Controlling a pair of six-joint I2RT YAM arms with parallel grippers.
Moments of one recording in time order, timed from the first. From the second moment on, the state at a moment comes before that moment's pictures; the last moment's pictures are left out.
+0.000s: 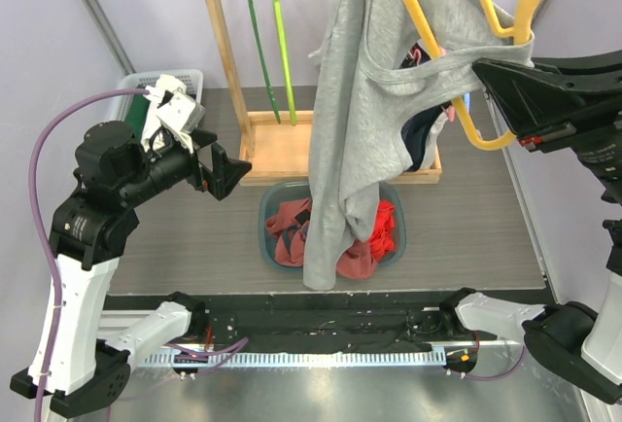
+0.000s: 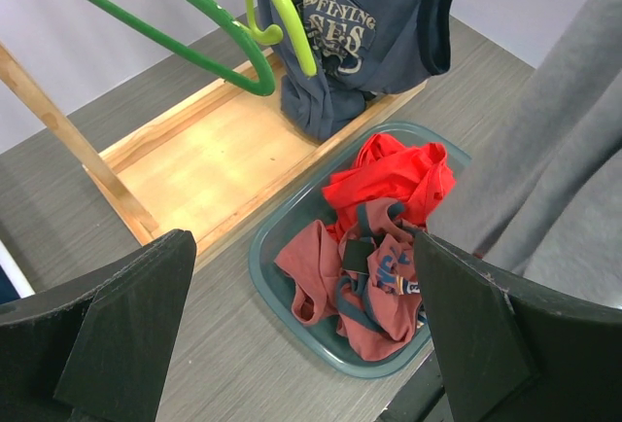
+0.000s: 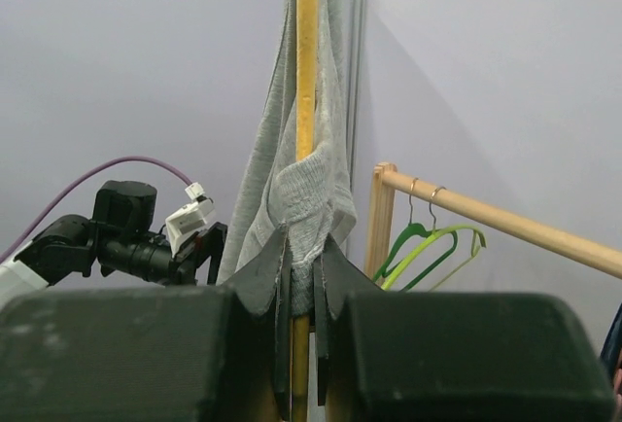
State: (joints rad) left arm -0.36 0.95 1.59 -0.85 0.40 0.05; right arm 0.52 1.14 2.27 -0.52 -0.38 0.21
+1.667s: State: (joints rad) left arm -0.36 0.88 1.81 -0.93 0.76 0.19; right arm 0.52 1.00 1.77 -0.90 -0.60 0.03
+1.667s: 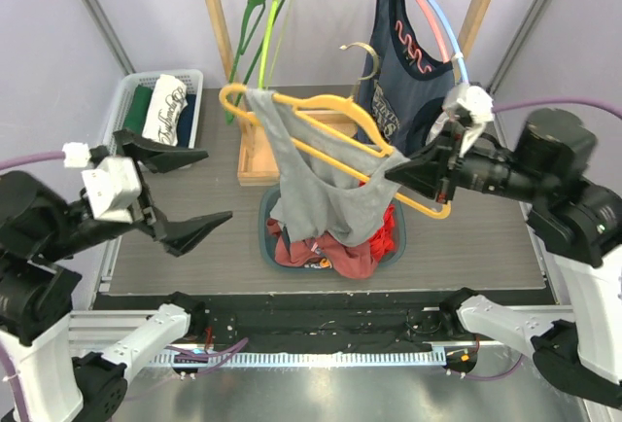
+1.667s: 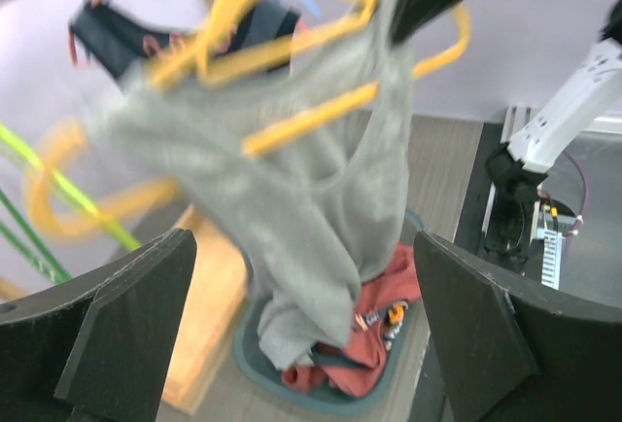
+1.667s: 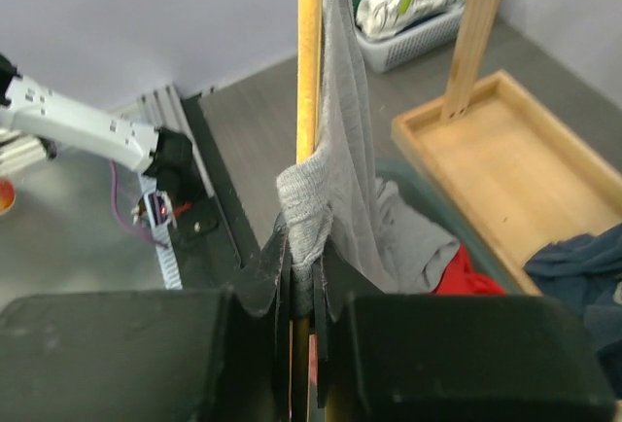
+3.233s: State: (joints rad) left arm -0.43 1.29 1.95 -1.23 1.10 0.33; right arm 0.63 1.11 1.75 -1.11 -0.72 -0.23
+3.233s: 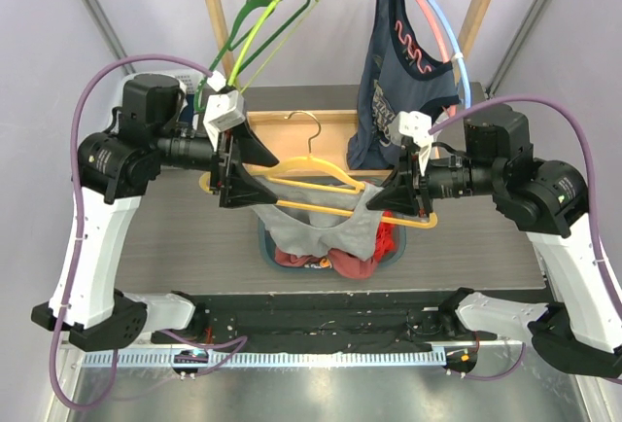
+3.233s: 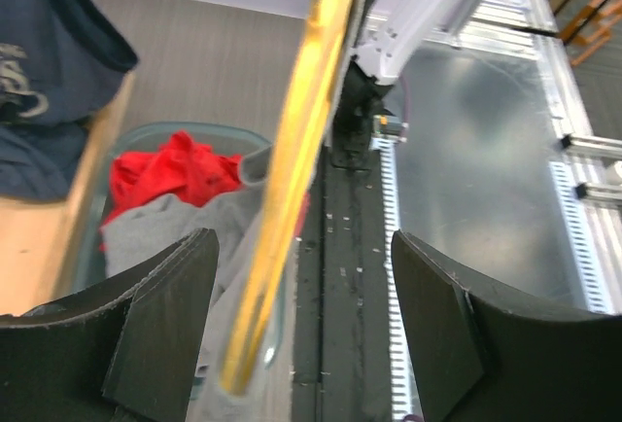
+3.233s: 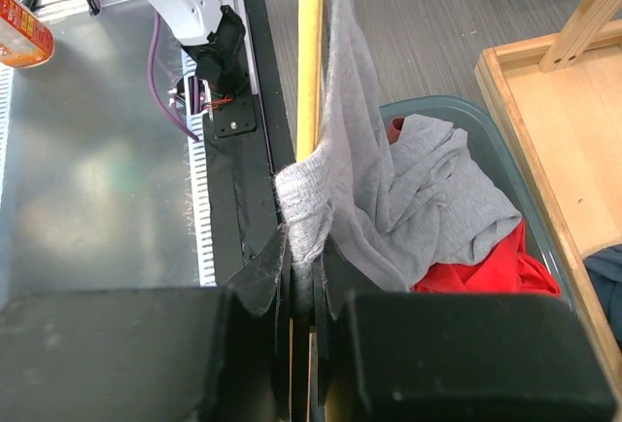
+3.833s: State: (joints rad) left arm -0.43 1.27 1.88 -1.16 1.13 0.32; right arm 0.64 1.15 1.82 -1.12 -0.70 -0.23
